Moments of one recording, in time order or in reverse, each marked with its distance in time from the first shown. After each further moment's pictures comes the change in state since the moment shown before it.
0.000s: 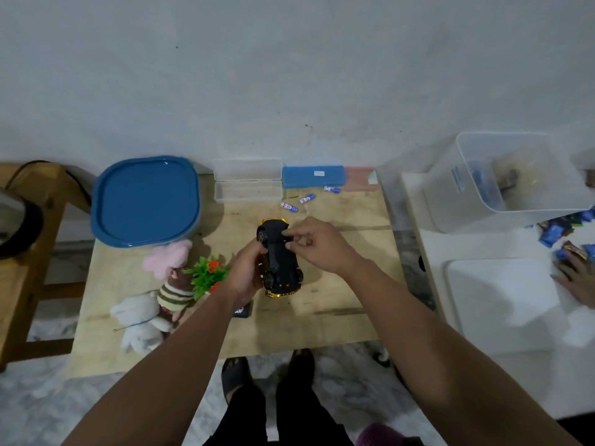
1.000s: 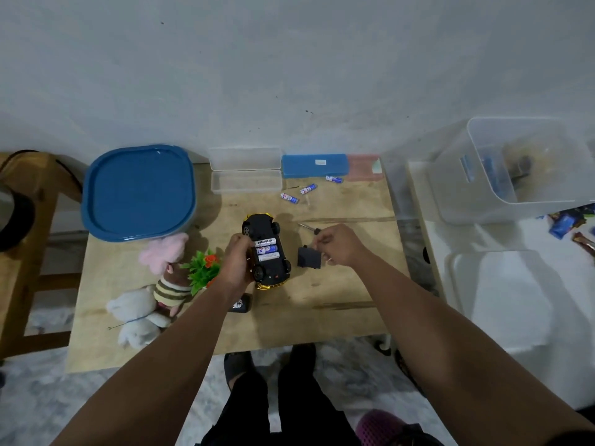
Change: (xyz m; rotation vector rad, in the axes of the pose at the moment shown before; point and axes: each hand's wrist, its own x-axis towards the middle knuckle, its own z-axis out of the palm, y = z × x) left_hand 0.033 -0.021 -0.030 -0.098 0.229 -0.016; right_hand 0.008 0.068 -0.004 0.092 -0.068 0.530
